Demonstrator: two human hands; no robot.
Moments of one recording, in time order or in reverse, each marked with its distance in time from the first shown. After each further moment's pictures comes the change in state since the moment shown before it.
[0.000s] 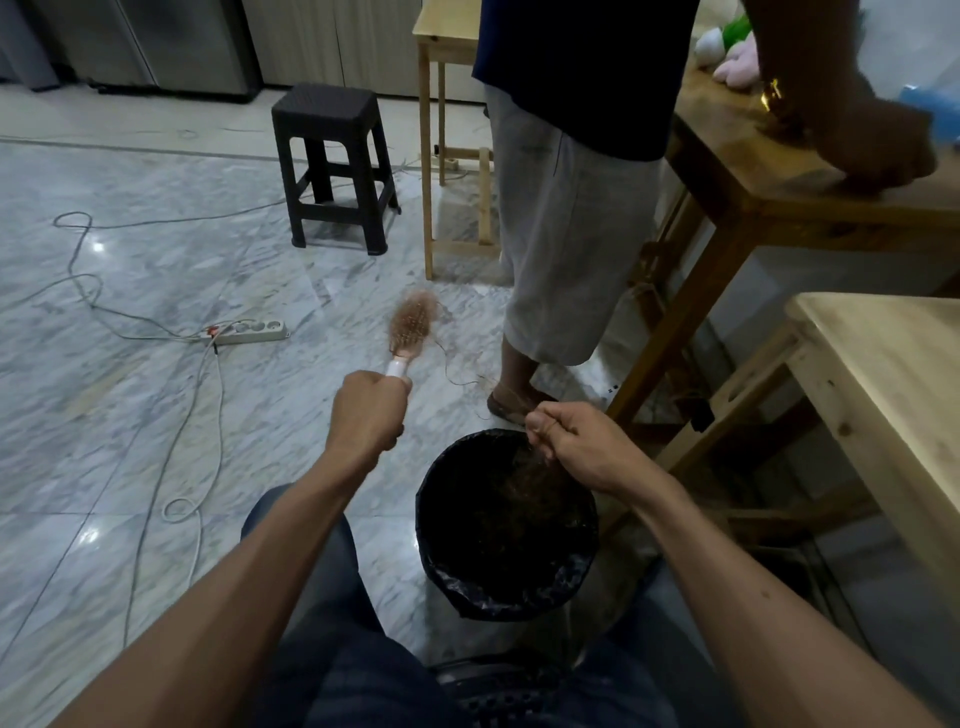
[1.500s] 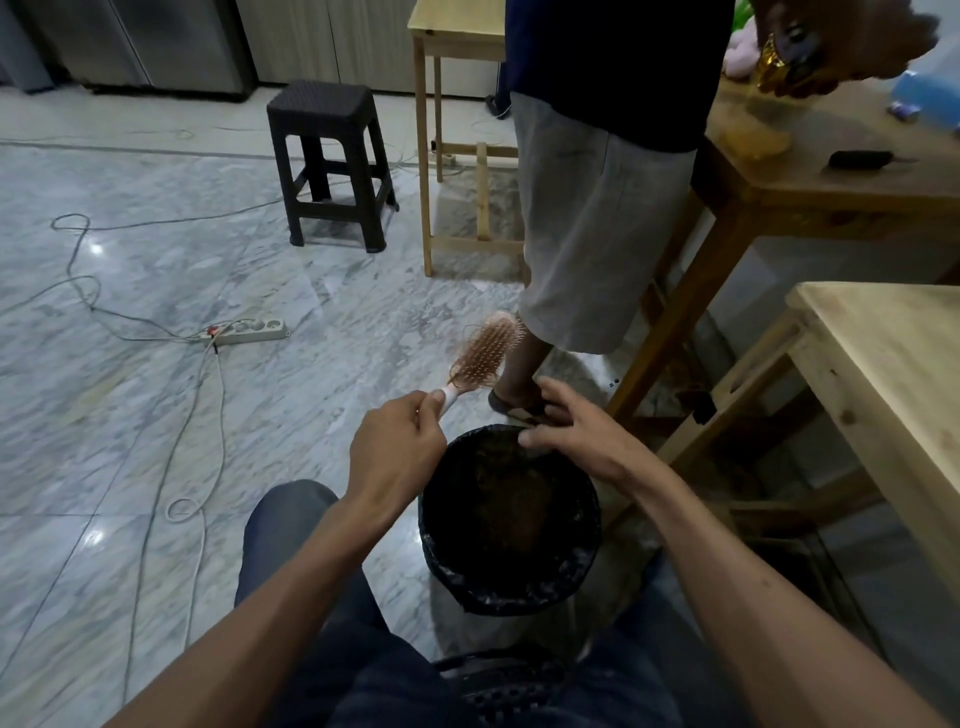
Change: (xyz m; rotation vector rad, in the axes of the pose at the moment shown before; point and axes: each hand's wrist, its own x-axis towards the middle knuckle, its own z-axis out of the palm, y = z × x) left_hand -0.044 -0.018 0.016 0.378 0.041 0.446; right_hand 0.004 0.006 0.000 0.219 -0.087 0.169
